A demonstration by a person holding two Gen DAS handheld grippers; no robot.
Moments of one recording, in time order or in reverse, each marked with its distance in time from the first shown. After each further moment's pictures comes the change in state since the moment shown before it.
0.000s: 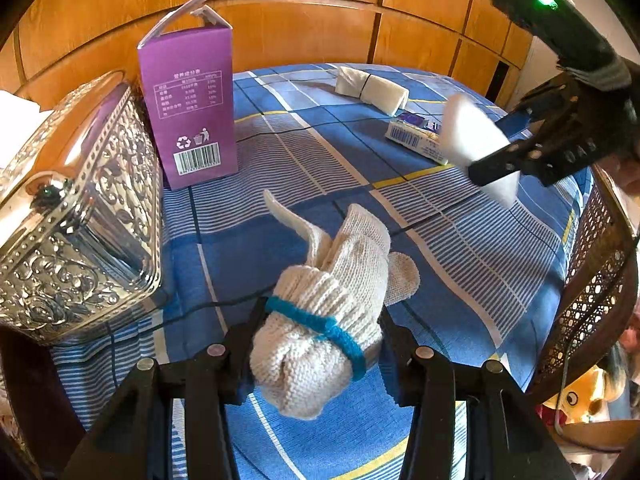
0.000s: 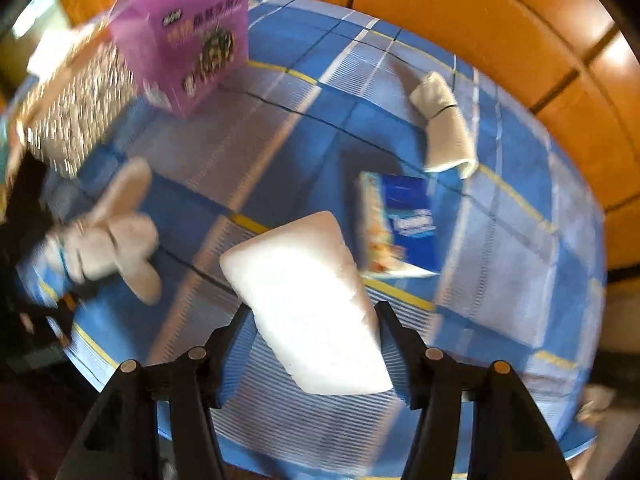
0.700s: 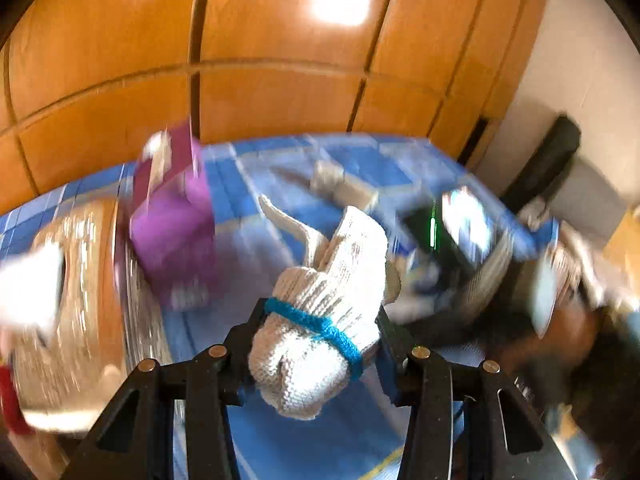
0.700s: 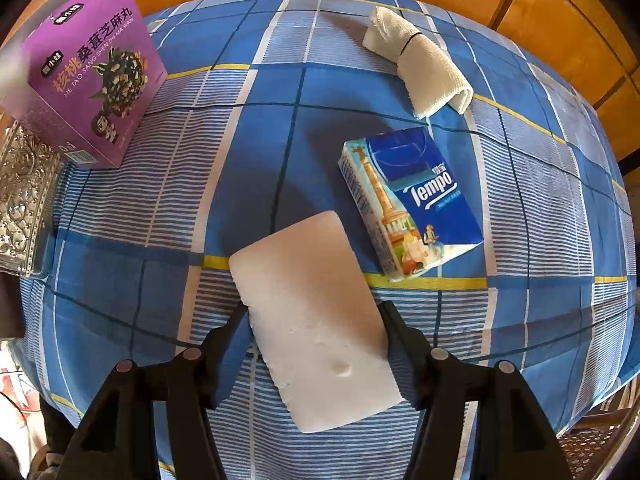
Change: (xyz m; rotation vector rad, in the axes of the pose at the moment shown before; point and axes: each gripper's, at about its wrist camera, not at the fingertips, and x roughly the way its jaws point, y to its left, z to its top) left arm -0.059 0.009 0.109 -0.084 -0.139 -0.135; right arm 0.041 -0.009 0.012 0.317 0.023 0.009
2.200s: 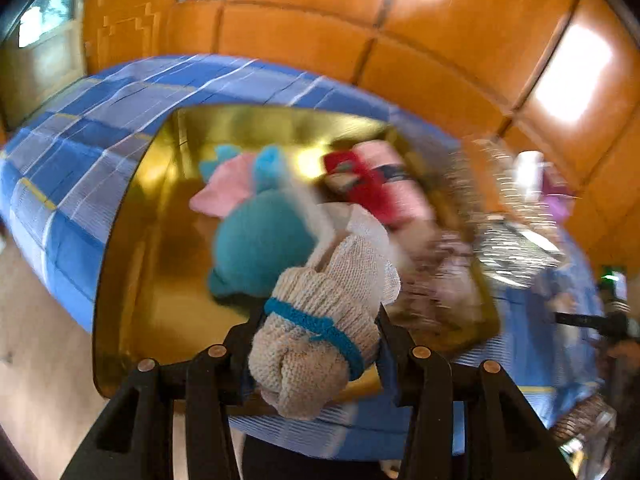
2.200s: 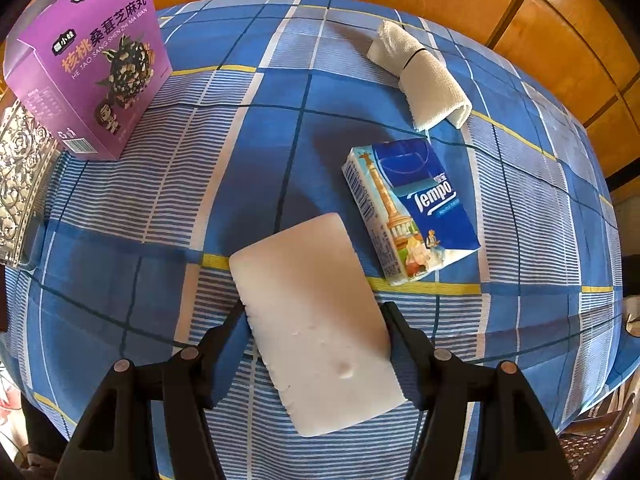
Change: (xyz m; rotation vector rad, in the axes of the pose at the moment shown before) left arm -0.177 0.220 -0.224 -0.622 -0.037 0.516; right arm 0.000 0.009 -0.005 -0.045 -0.040 -0.063
